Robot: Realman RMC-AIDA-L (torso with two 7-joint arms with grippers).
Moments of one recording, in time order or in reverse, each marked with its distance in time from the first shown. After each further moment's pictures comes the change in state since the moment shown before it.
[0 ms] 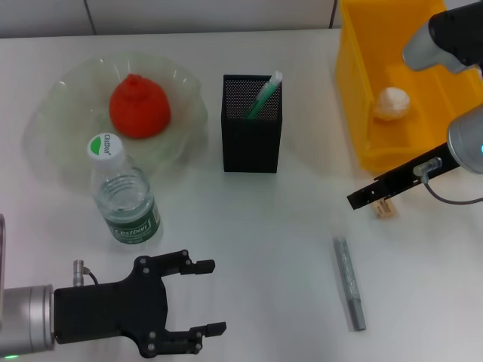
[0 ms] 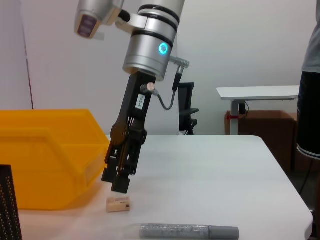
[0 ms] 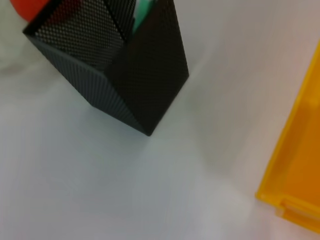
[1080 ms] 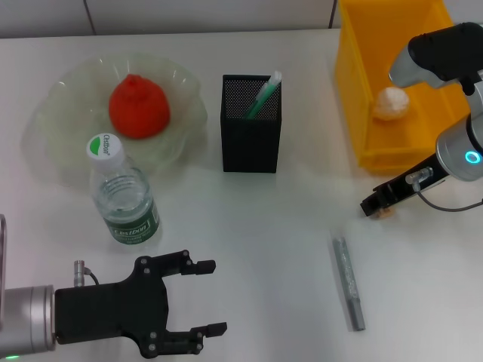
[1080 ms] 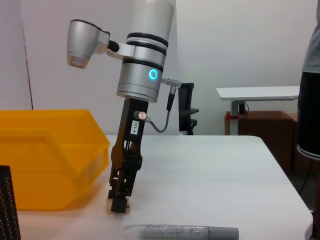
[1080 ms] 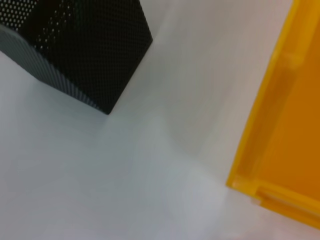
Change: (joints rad) left arm 0.000 -0.002 0.000 -0.001 0.000 -0.001 0.000; right arm 0.087 -0.002 -0.001 0.227 -0.052 0.083 0.008
